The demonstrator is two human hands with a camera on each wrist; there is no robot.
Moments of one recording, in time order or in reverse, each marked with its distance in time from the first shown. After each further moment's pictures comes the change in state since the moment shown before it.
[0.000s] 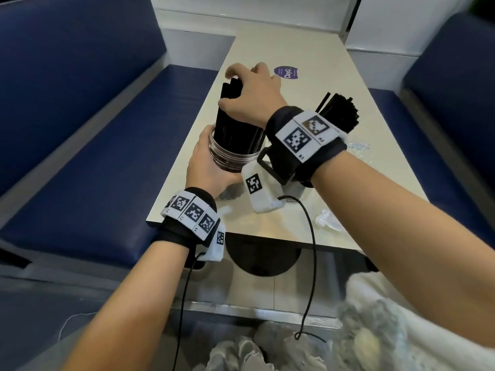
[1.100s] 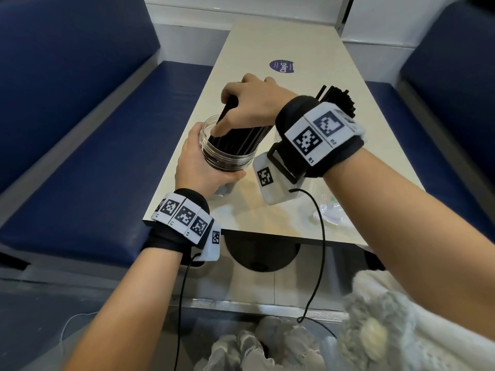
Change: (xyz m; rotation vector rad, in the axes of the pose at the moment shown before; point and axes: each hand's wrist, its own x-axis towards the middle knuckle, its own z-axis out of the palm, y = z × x) left_hand -0.002 -0.006 -0.007 0.103 0.042 0.055; right_hand -0.017 0.000 -0.020 -0.288 -0.277 -0.038
